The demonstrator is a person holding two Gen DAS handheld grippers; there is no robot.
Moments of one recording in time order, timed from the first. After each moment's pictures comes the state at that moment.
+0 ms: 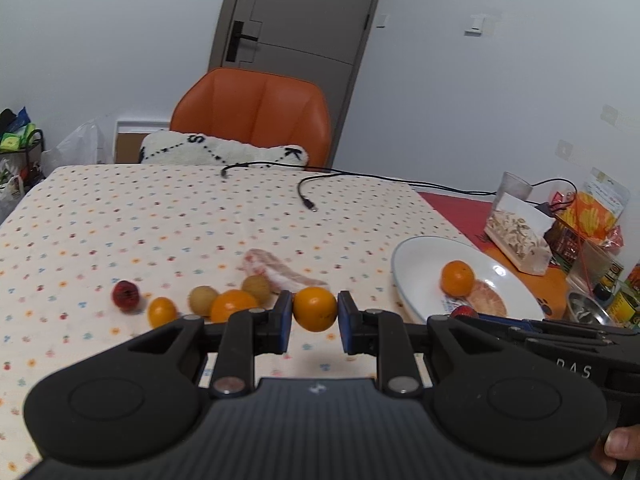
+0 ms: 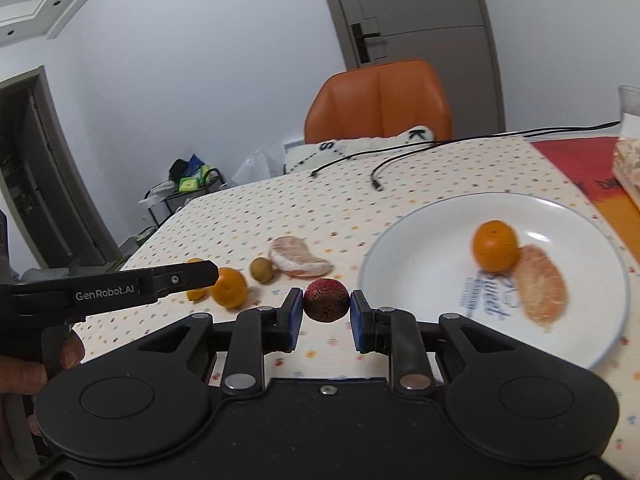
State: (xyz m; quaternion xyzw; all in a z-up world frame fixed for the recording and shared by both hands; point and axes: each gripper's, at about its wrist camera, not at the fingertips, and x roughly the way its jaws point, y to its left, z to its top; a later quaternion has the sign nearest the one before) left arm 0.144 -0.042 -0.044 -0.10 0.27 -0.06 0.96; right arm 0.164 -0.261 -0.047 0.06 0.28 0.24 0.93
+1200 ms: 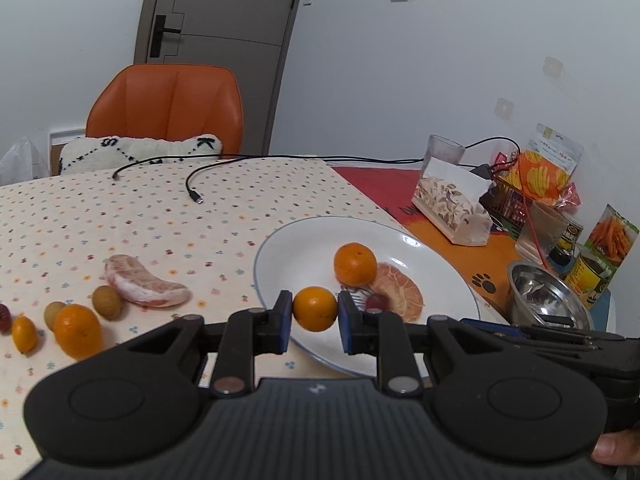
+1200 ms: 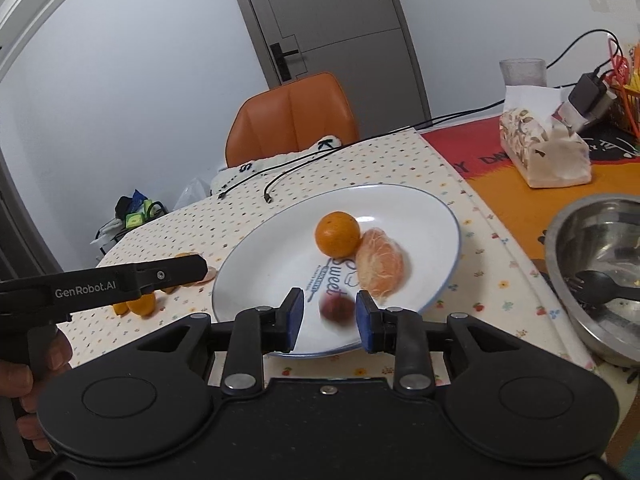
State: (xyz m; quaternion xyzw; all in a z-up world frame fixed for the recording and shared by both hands) left arm 0.174 -0.137 -0.047 -0.06 0.28 -0.15 0.95; right arm 0.155 -0.354 -0.061 0.11 0.28 0.15 0.94
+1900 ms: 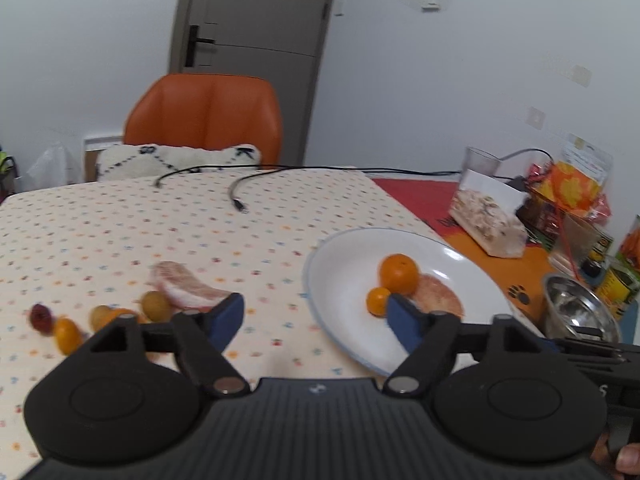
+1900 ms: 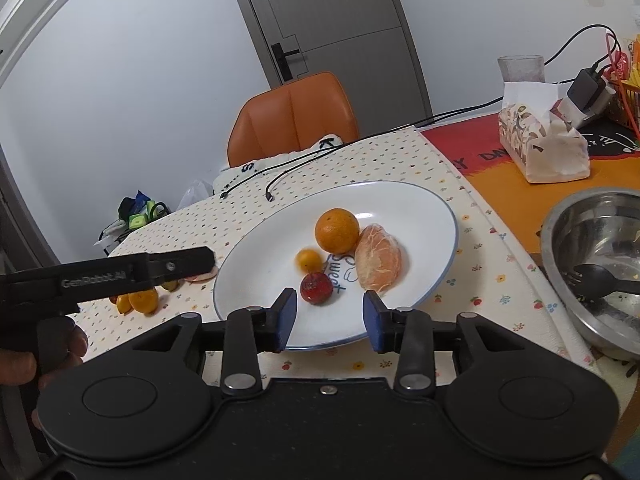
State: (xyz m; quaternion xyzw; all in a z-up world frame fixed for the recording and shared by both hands) left arm 0.168 -0.114 -0.043 -0.06 0.27 -0.09 0.96; right arm 0.153 -0.353 -0.062 0.11 0.28 0.16 0.94
